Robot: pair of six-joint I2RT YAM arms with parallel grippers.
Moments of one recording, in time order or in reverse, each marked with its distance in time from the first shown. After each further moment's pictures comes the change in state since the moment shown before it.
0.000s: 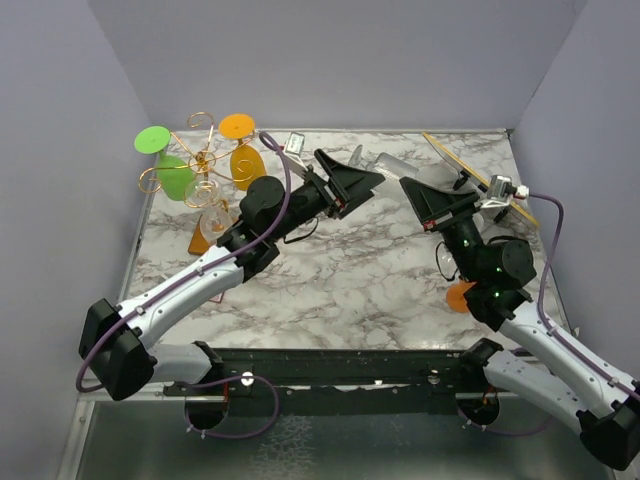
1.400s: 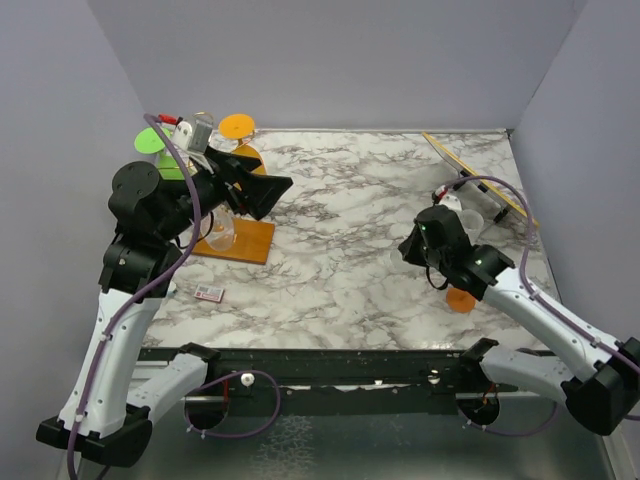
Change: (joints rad) left arm 0.449 -0.338 0.286 -0.708 0.293 0.925; right arm 0.000 0.286 0.224 -1.222 0.235 -0.317
